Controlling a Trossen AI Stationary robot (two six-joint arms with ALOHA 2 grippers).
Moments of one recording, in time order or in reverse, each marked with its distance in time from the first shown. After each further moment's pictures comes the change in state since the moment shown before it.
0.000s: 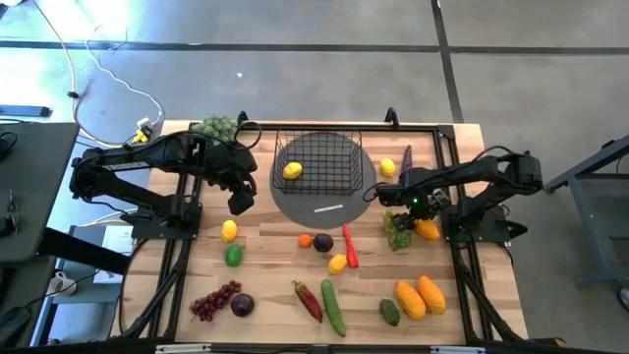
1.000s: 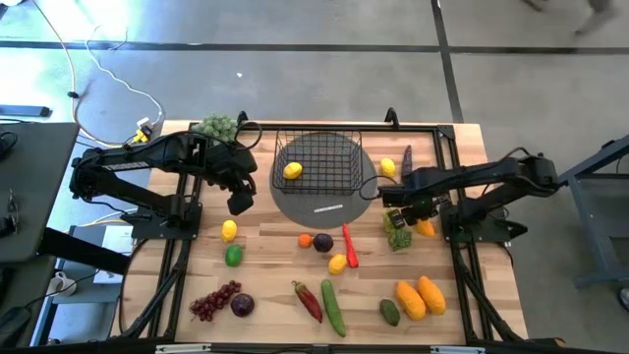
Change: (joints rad) left arm 0.000 0.000 0.000 -0.004 -0.011 0.026; right arm 0.119 -0.157 0.109 -0.074 0.069 0.219
